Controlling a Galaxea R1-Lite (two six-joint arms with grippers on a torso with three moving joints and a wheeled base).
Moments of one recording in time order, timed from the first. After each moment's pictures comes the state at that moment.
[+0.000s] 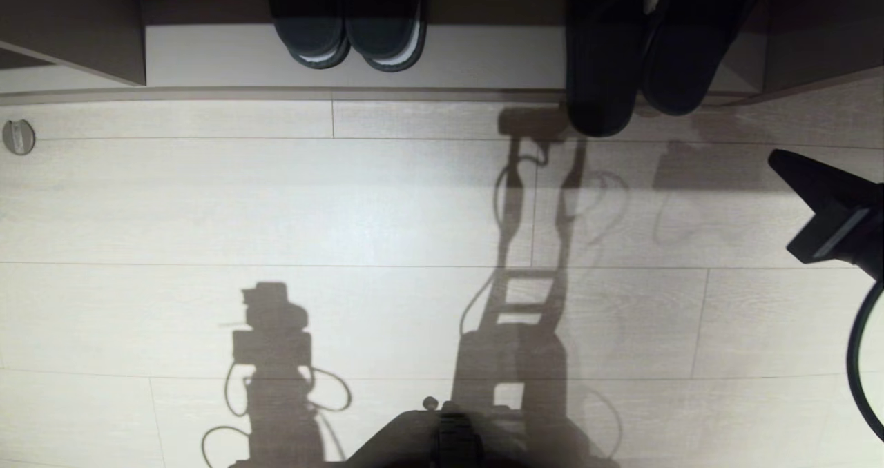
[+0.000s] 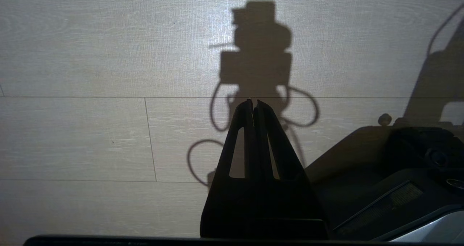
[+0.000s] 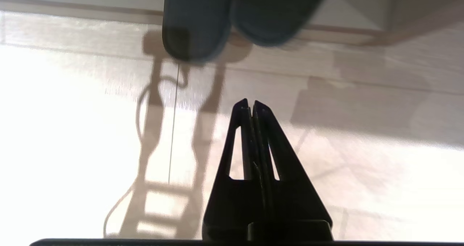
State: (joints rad) left arm 0.00 0.00 0.00 0.00 0.00 -0.01; right arm 0.37 1.13 -0.53 -0.86 -0.23 -0.09
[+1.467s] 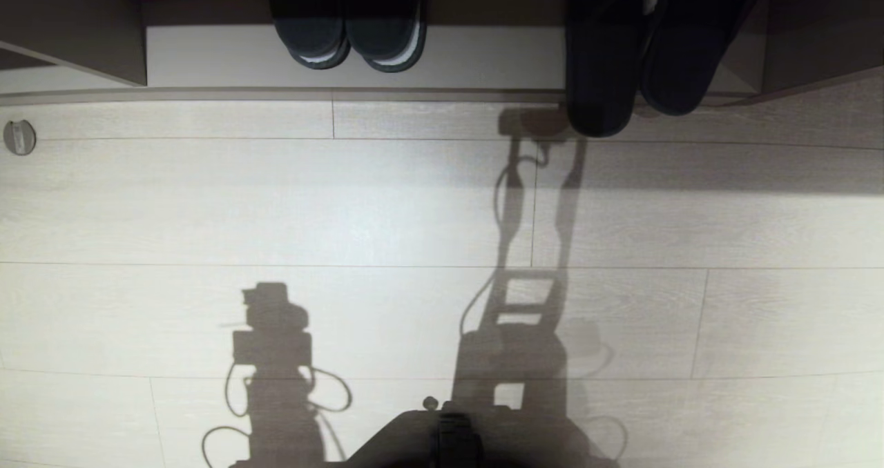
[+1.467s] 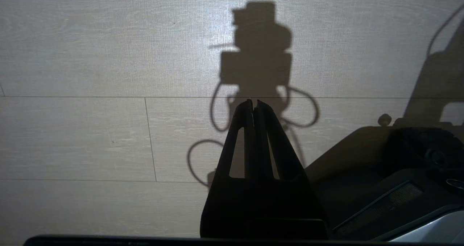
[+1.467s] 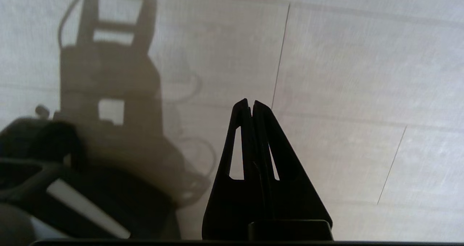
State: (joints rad) left arm 0.00 0.00 0.00 0.00 0.00 -0.01; right arm 0.00 0.01 0.00 -0.04 -0.01 -0.05
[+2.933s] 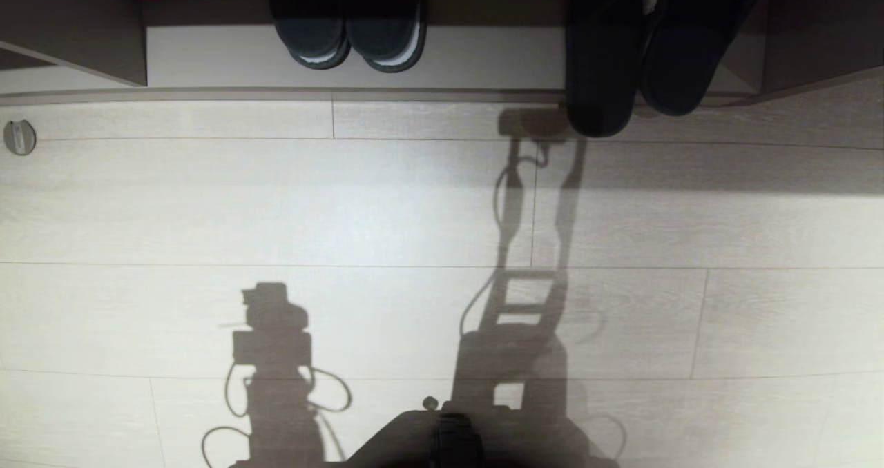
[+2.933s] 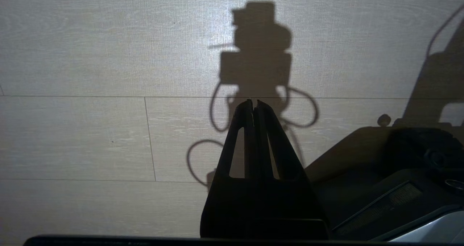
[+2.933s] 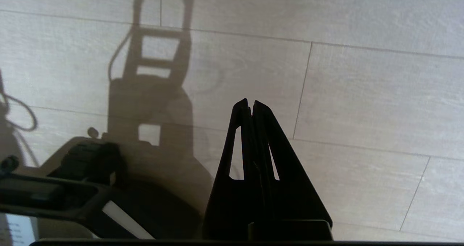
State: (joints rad) left arm 0.00 0.00 0.00 0.00 0.00 -0.01; right arm 0.01 0.19 -0.24 0.01 0.08 0.00
